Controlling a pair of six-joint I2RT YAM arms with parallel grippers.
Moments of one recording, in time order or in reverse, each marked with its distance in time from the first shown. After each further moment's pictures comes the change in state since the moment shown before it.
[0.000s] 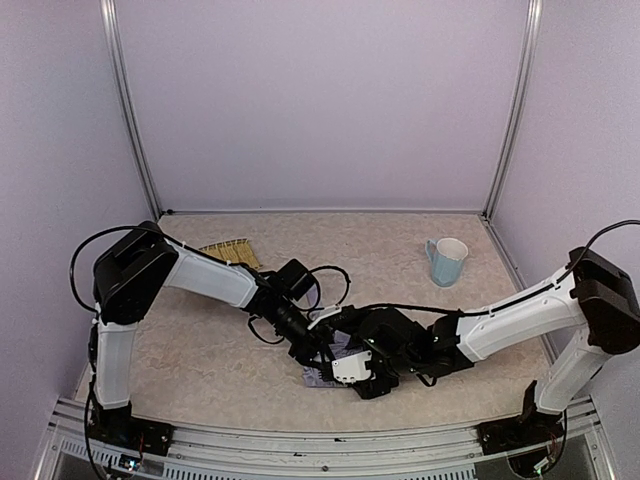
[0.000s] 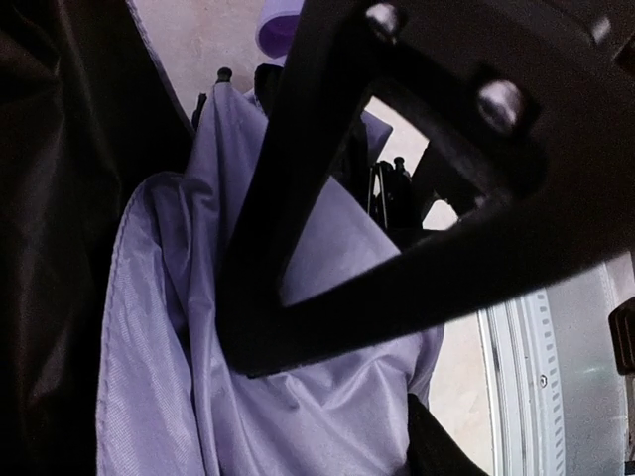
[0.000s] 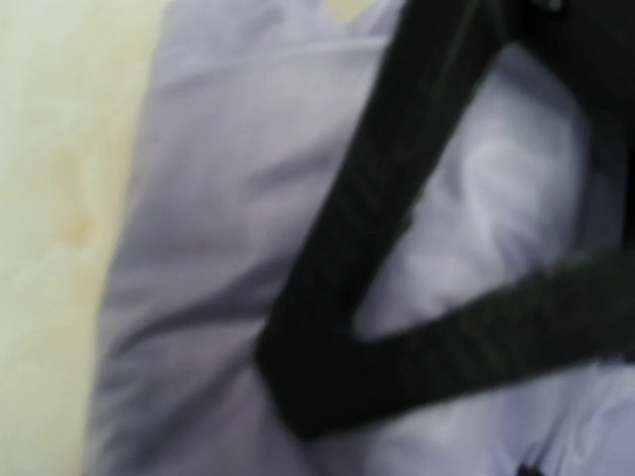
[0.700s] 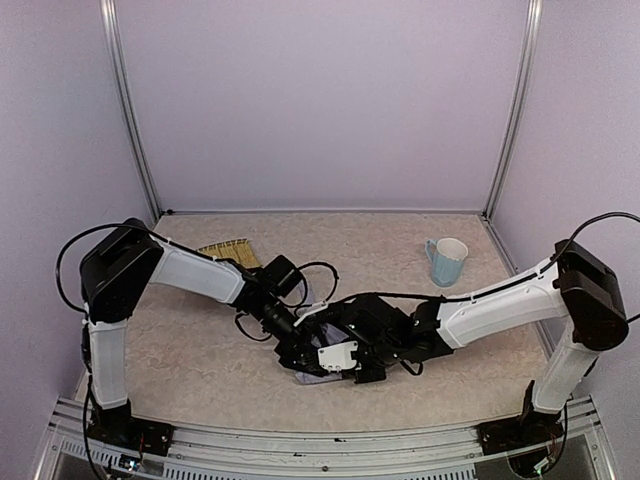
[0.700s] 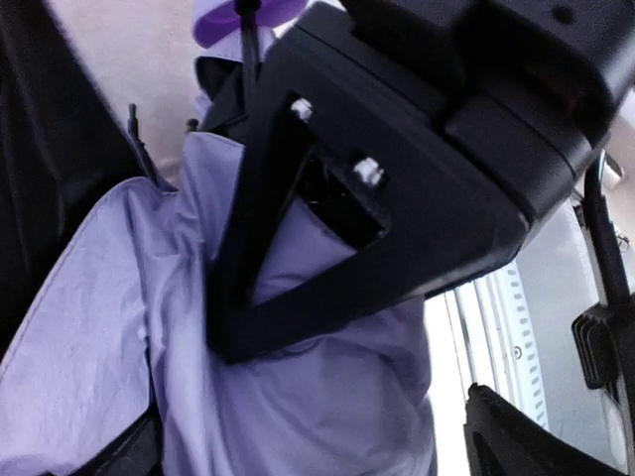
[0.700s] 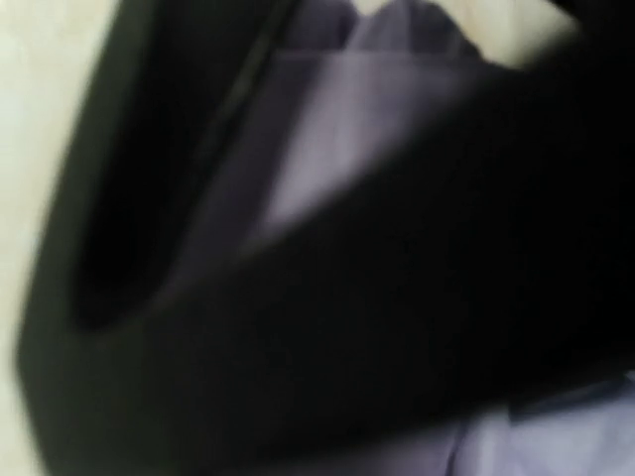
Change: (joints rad) left arm 0.027 -0.041 -0.023 -0.058 0.070 0.106; right arm -0.036 0.102 0.152 -0.135 -0.051 0.079
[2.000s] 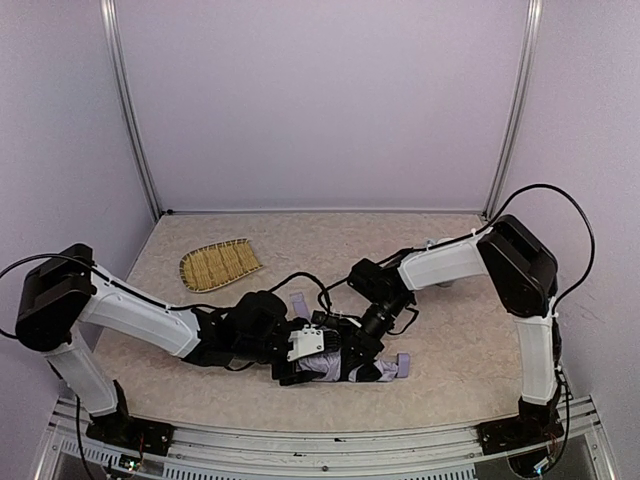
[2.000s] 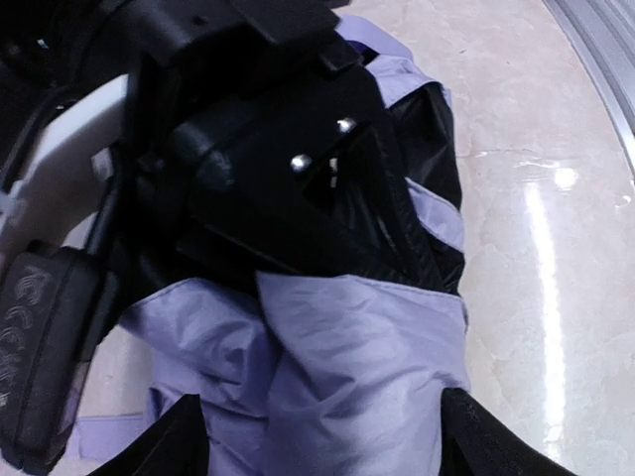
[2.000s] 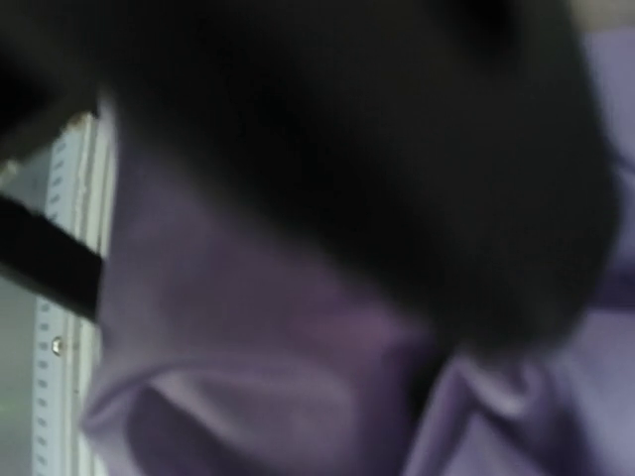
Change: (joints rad) left arm -0.243 -0.414 -0.505 0.611 -0.895 0.121; right arm -0.342 0.409 0.440 -0.573 -1.017 0.139
